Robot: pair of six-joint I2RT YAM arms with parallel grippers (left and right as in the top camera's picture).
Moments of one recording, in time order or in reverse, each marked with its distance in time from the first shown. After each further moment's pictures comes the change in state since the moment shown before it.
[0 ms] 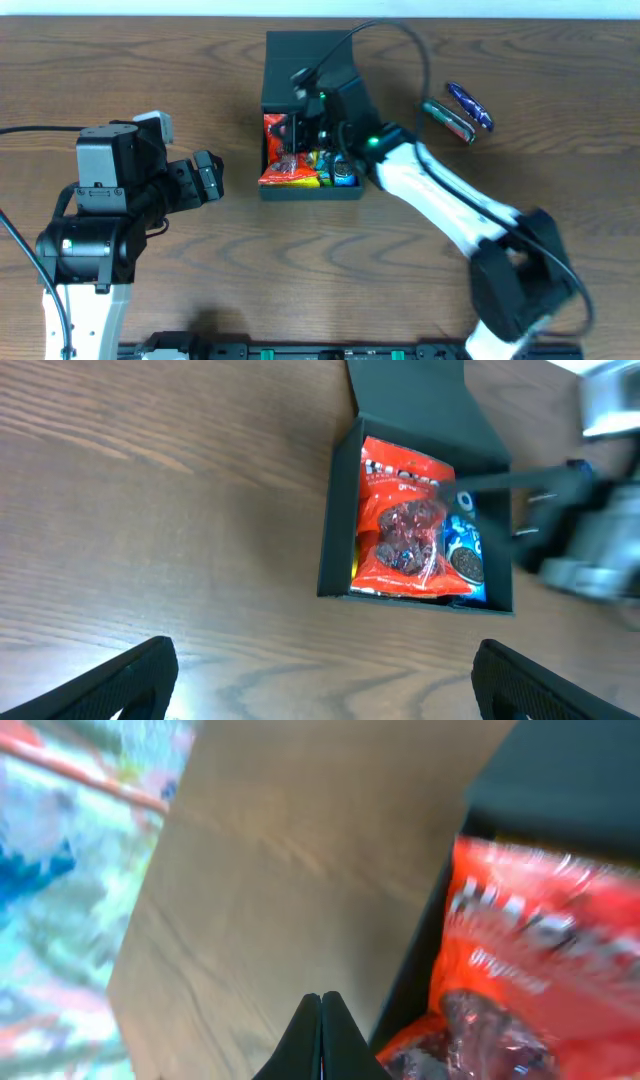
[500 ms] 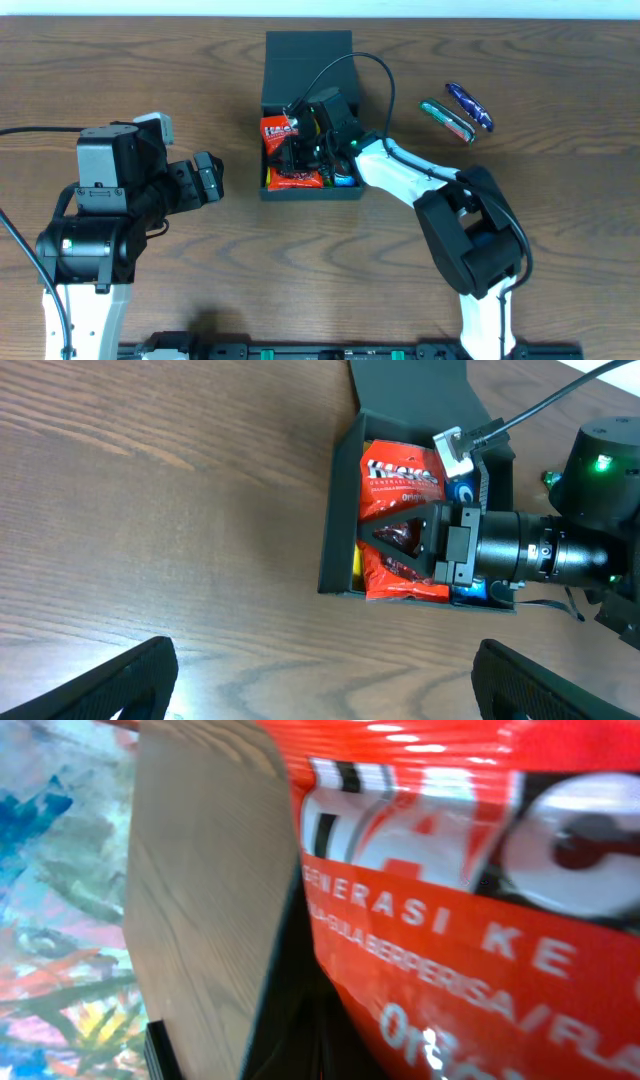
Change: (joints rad) left arm 0.000 0.000 0.000 -0.006 0.000 0.000; right arm -0.021 0.226 0.001 0.095 -0.191 -0.003
